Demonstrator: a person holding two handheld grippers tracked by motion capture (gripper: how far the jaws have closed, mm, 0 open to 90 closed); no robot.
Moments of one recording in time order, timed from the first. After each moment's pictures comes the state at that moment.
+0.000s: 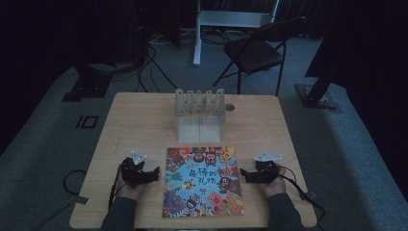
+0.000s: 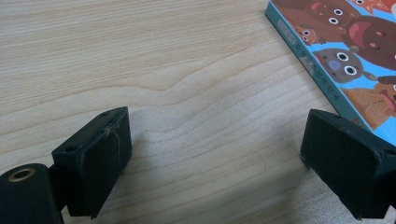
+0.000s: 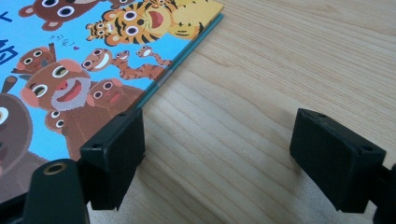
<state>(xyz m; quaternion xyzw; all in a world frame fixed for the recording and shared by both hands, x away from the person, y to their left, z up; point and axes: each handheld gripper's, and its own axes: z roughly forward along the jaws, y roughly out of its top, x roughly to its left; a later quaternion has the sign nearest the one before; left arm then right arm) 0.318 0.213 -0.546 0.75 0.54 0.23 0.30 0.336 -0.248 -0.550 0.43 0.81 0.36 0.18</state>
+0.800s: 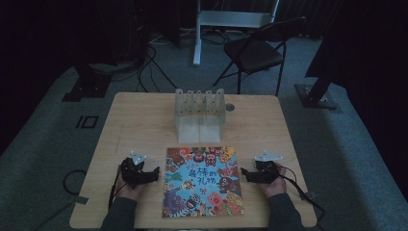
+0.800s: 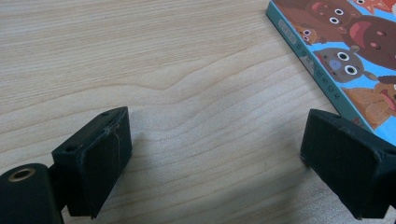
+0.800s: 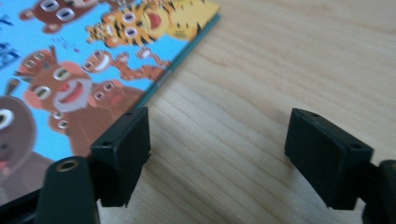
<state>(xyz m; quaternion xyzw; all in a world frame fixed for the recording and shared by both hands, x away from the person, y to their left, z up) 0.317 0.213 -0.546 0.75 0.54 0.23 0.30 0.333 -0.248 -0.545 0.43 0.81 0.36 0.18</state>
